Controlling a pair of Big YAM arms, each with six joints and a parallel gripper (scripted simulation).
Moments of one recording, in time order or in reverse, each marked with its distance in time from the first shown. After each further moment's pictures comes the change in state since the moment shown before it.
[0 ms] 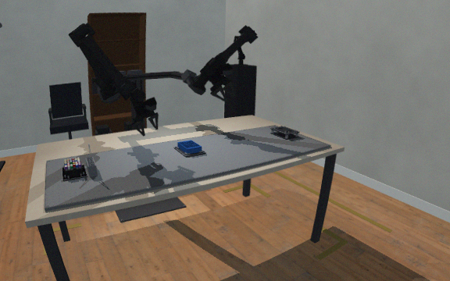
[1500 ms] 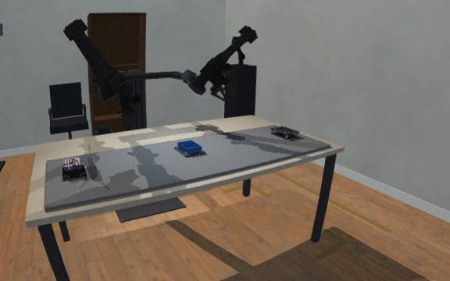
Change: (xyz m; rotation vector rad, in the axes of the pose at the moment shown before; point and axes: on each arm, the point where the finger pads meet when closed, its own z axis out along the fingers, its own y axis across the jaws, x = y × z) left arm 0.000 0.000 0.000 0.000 0.000 0.000; right arm 0.036 -0.064 -0.059 0.077 0.179 0.188
